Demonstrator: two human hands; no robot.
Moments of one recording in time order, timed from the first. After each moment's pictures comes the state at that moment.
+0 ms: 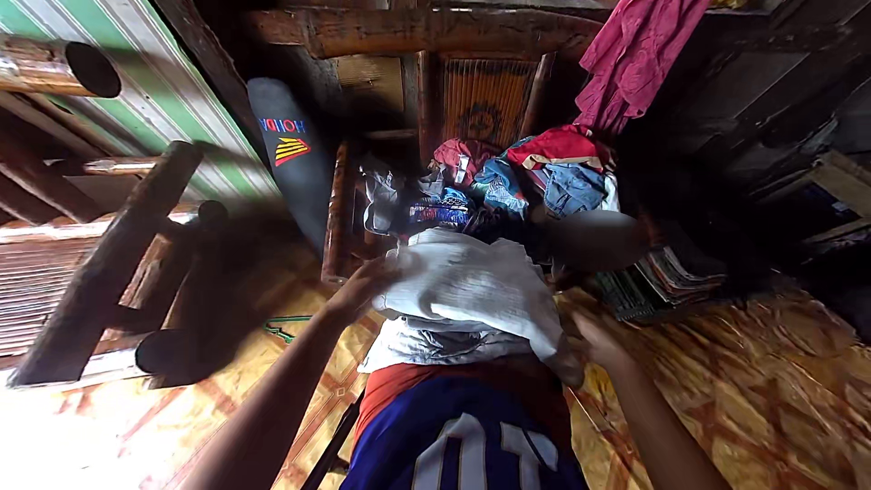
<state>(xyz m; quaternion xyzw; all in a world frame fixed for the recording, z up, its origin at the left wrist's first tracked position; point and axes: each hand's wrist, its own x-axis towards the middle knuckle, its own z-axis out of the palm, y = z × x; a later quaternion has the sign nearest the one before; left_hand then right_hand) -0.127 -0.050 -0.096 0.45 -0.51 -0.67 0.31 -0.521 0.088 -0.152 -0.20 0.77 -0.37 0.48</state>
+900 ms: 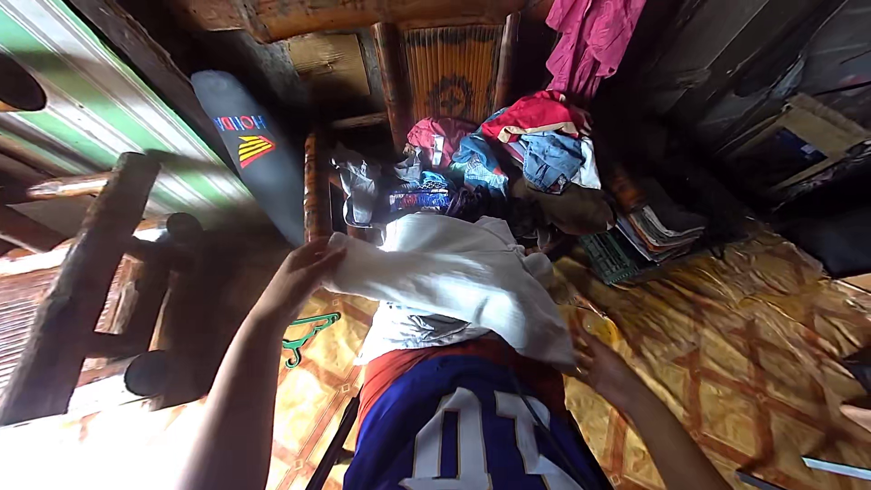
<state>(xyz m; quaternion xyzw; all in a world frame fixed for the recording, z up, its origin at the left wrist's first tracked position) -0.089 -0.047 -0.055 0.51 -0.59 -0.54 0.33 -0.506 0.206 -0.162 -0.07 0.70 -0.45 0.55</state>
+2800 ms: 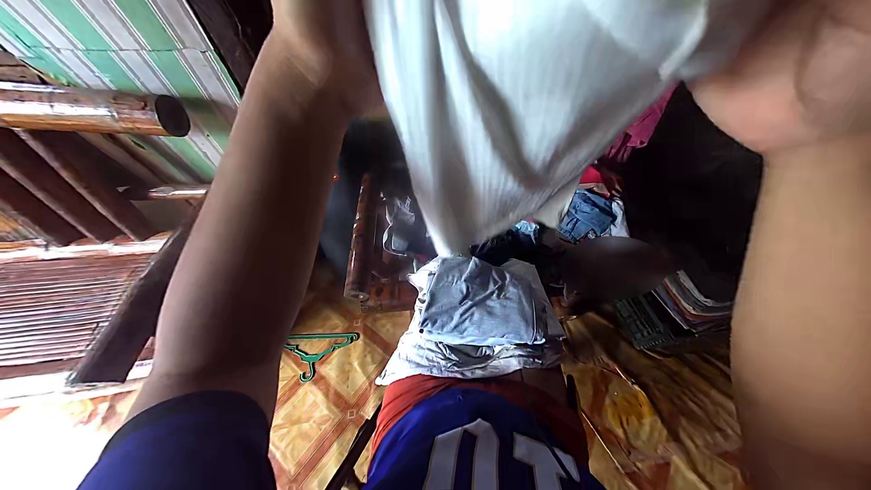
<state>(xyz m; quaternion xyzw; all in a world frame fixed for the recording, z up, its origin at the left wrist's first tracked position) -0.135 -0.236 0.174 -0.12 -0.74 -0.53 0.39 -0.460 -0.004 0.204 -0.75 0.20 -0.57 0.28</state>
